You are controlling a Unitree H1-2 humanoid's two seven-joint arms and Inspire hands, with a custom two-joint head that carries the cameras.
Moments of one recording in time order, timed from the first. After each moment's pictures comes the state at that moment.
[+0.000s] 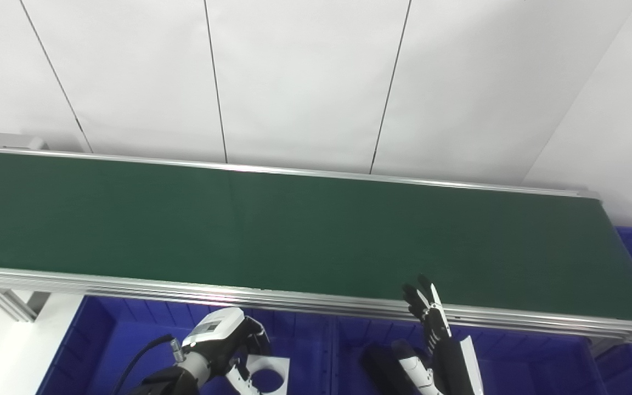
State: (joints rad) left arm -0.02 0.26 -0.43 -0.05 0.85 0.33 -0.40; right arm 0.30 0.01 0.14 -0.08 -0.23 -0.36 -0.04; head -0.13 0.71
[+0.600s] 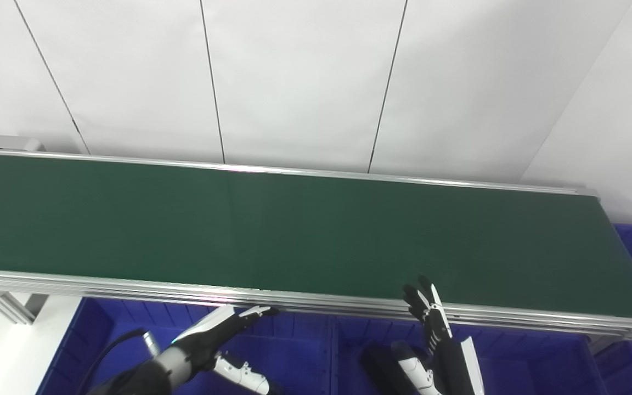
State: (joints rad) left arm 0.11 0.26 -0.22 -0.19 0.31 0.21 -0.53; right arm 0.32 0.02 0.15 -0.11 -0.23 -0.35 -0.04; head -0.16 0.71
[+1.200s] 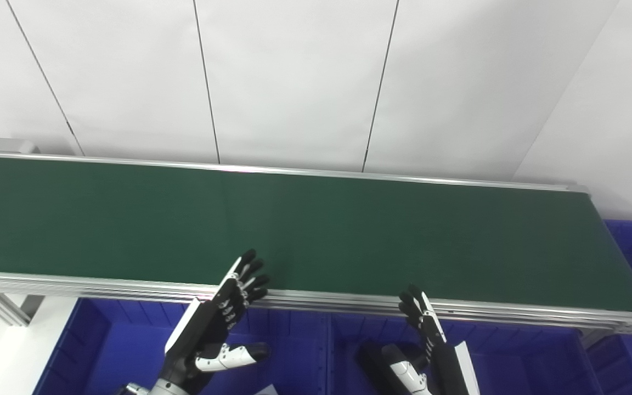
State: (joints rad) left arm 0.21 0.05 -0.07 -0.06 -0.11 -0.23 -0.32; right arm 0.34 0.01 0.15 -0.14 -0.27 -0.25 -0.04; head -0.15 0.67
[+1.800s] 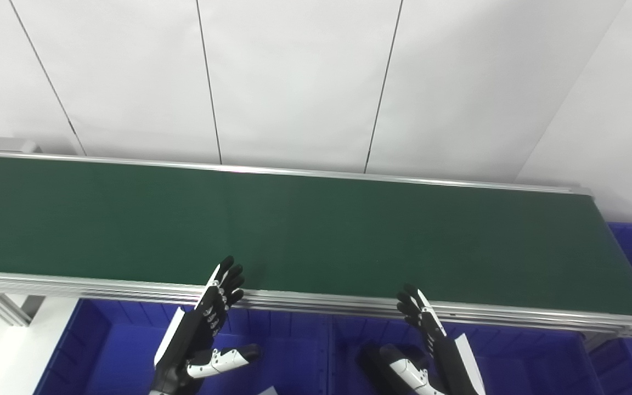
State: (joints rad) left arm 0.22 0.05 -0.08 -0.02 -0.08 -0.28 -0.25; right arm 0.31 -0.05 0.16 -0.15 -0.25 -0.20 0.02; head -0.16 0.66
